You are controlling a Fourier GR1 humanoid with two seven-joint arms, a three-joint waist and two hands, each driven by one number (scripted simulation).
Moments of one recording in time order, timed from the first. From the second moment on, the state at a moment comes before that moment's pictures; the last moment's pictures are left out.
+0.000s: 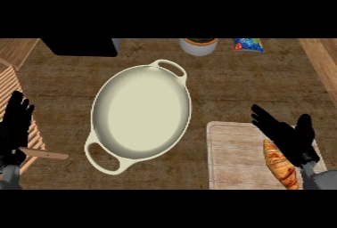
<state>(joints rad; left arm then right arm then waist) -0.02 0.54 -0.07 -1.47 0.43 0.44 0.00 -0.12 -0.56 0.34 -1.36 -0.49 0.09 0.15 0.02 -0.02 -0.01</state>
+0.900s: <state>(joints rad) 0.16 0.60 -0.03 -1.39 0.05 0.73 -0.36 0.01 -0.94 0.18 -1.55 0.13 -0.43 -0.22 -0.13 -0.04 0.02</state>
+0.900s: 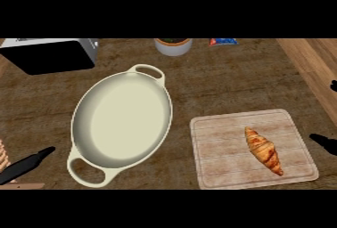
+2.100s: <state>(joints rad) -0.03 0.50 0.30 -1.25 -0.07 0.00 0.18 0.11 -1.10 0.49 -1.81 0.46 -0.05 0.54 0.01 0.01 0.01</state>
